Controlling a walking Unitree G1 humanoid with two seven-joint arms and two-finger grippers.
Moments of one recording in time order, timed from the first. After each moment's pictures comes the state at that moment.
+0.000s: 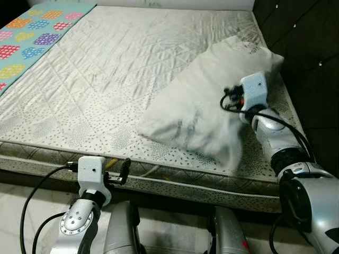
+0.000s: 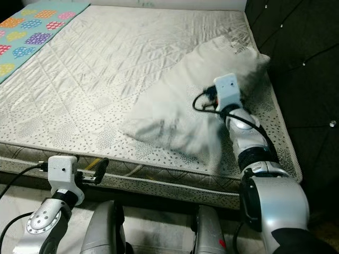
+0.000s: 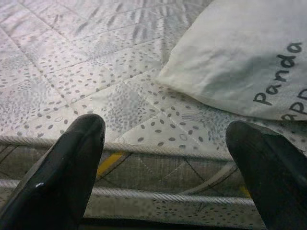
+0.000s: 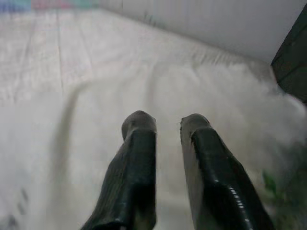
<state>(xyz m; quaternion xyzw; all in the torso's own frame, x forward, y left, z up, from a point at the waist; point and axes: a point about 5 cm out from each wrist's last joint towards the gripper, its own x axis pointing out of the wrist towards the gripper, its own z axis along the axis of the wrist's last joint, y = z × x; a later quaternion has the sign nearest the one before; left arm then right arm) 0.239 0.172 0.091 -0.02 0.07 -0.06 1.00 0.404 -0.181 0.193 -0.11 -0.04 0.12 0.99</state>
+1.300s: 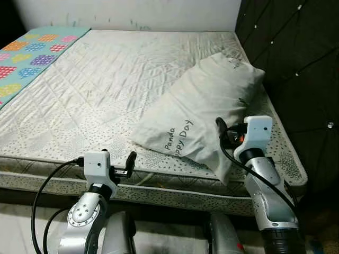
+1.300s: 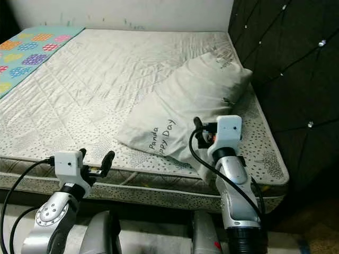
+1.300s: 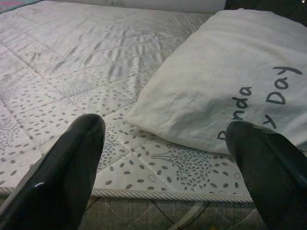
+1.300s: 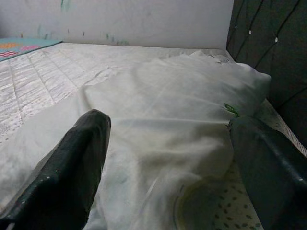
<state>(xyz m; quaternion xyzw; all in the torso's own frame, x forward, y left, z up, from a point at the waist) 0.254 0.162 0.092 -0.04 0.05 -0.07 1.00 0.311 -0.157 0.146 0.00 -0.03 0.04 1.00</state>
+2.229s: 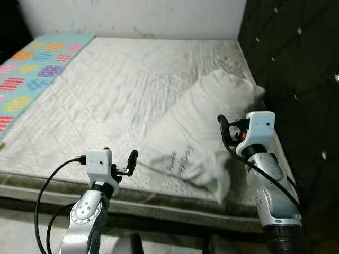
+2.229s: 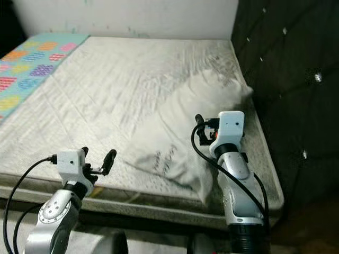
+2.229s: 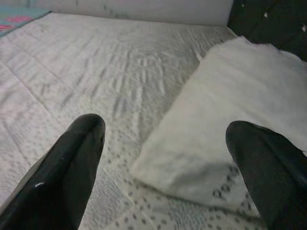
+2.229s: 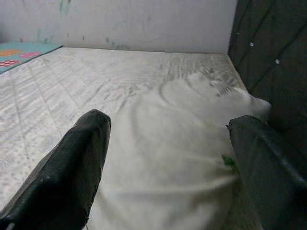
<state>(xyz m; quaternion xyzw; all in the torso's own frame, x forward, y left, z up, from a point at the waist) 0.259 0.159 0.092 -0.05 0.04 -0.08 1.00 0.315 -0.161 0.153 0.00 -0.01 0.03 1.00</state>
